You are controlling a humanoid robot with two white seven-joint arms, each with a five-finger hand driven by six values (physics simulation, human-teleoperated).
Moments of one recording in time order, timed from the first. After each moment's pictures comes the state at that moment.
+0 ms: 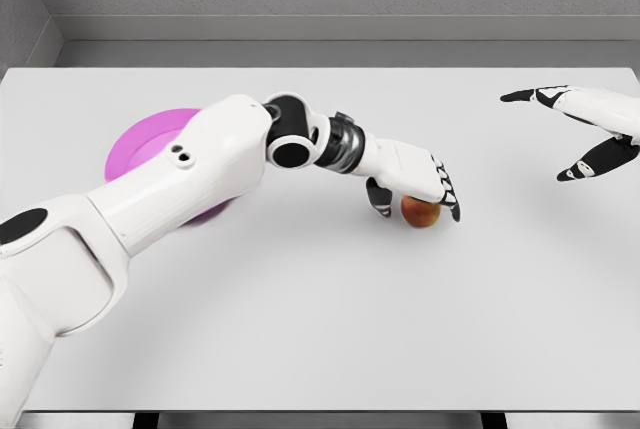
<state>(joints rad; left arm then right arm) -1.11 0.05 -1.22 -0.95 -0.46 -0.61 -0.52 -0.41 -1.01 0.33 -1.64 0.01 -0.20 0.59</state>
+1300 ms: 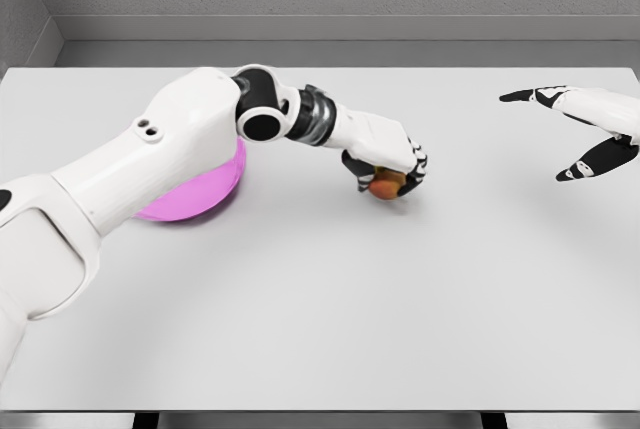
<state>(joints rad) -1.19 0.15 -1.24 -0.97 -0.40 -0.61 -0.53 -0.41 -1.01 0.33 -1.64 0.01 -0.20 0.59</state>
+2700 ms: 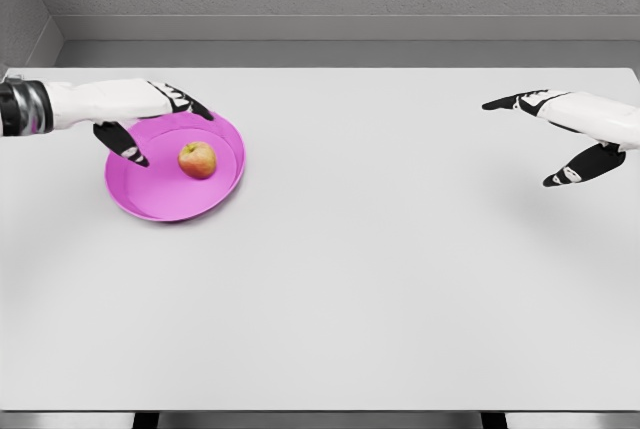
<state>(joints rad) -0.91 0.80 -0.89 -1.14 -0.15 -0.61 -0.53 -0.40 -1.00 0.34 -1.66 0.01 -0.27 0.59</state>
